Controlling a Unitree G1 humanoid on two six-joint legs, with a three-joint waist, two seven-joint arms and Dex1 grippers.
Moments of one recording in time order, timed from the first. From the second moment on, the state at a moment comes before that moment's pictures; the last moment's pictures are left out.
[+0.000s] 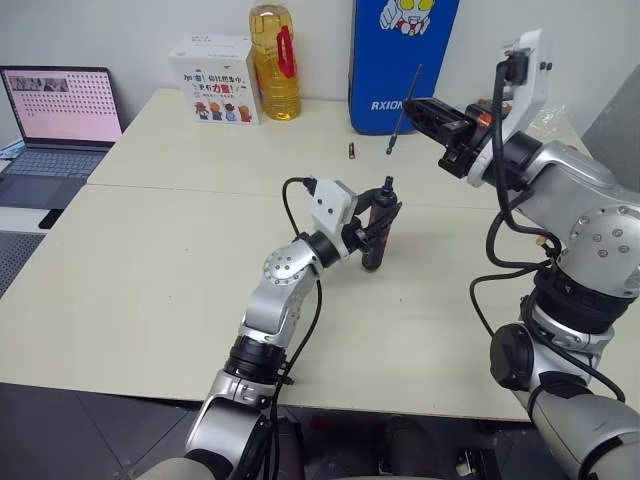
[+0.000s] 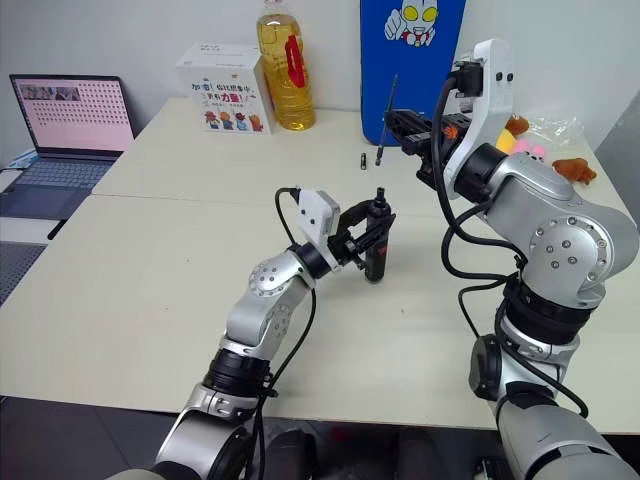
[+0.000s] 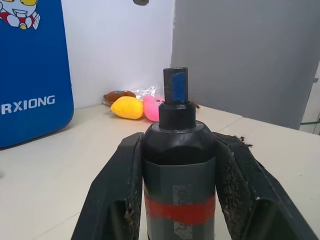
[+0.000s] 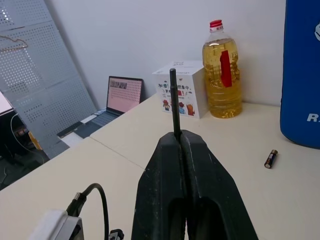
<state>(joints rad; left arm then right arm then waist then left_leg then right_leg) -0.58 0.05 -0.15 0.12 -0.22 0.11 -0.55 -0.96 -0.26 -0.36 -0.39 0.69 1.29 0.24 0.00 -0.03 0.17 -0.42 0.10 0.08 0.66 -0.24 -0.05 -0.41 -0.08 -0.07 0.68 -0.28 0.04</state>
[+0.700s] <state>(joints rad) -0.58 0.03 -0.15 0.15 -0.20 0.09 -0.51 -0.93 -0.28 -0.35 -0.45 0.77 1.36 0.15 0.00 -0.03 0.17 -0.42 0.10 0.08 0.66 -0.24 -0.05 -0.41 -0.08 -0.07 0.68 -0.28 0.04</state>
